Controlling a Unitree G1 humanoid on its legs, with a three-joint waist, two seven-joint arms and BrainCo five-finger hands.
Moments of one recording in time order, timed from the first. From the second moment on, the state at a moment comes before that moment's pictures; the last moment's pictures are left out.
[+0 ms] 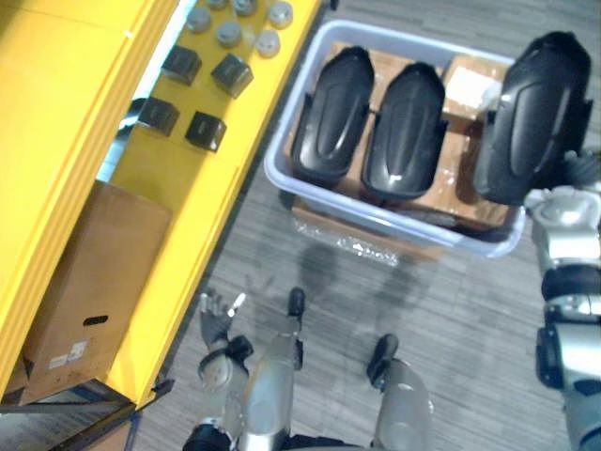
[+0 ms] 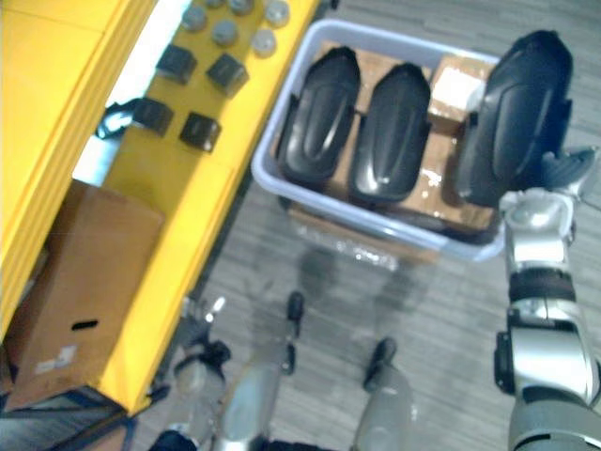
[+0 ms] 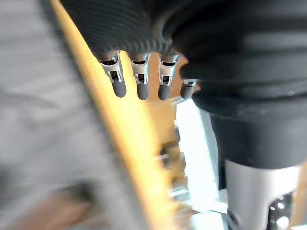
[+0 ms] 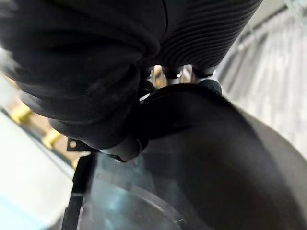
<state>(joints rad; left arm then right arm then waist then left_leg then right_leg) -0.03 0.08 -0.05 0.29 -0.46 -0.50 0.58 -0.73 -0.69 -0.16 0.74 0.04 0.14 -0.64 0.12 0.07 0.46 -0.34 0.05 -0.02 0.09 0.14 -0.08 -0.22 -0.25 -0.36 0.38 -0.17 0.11</state>
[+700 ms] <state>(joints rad) -0.22 0.23 -0.24 -0.14 -0.15 -0.04 0.16 -0.47 -0.51 -0.18 0.25 -0.27 0.03 -0.73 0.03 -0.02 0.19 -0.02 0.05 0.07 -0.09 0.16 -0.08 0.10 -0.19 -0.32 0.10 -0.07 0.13</state>
